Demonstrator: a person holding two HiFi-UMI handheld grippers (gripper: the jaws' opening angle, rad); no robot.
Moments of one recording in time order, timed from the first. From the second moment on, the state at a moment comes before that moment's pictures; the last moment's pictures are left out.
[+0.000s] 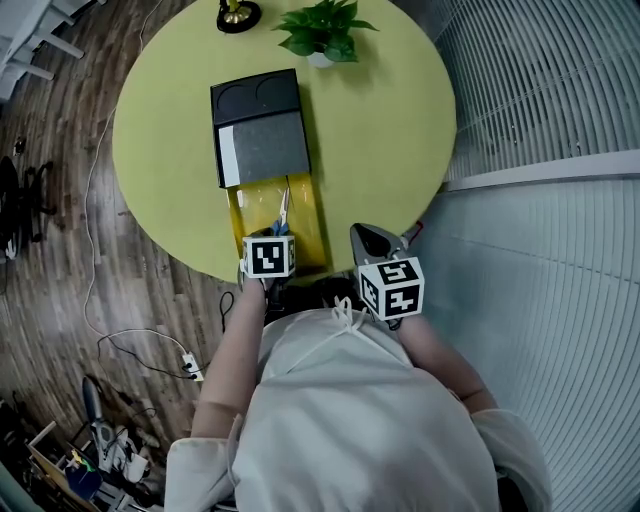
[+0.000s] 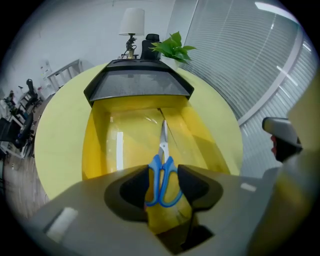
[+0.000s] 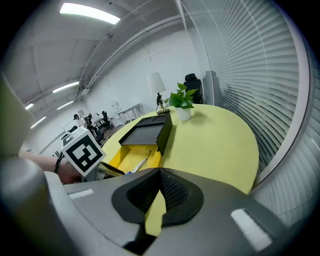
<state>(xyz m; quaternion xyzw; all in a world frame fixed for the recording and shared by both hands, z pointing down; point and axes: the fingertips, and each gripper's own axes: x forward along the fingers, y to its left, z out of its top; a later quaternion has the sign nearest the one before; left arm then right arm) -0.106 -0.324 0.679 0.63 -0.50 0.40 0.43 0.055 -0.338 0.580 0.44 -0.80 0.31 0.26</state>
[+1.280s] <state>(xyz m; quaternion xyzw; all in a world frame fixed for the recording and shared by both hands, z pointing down) -0.112 -0.318 0.682 0.65 -0.48 0.44 0.40 0.064 -0.334 0.593 0.44 -0.79 0.33 0.27</state>
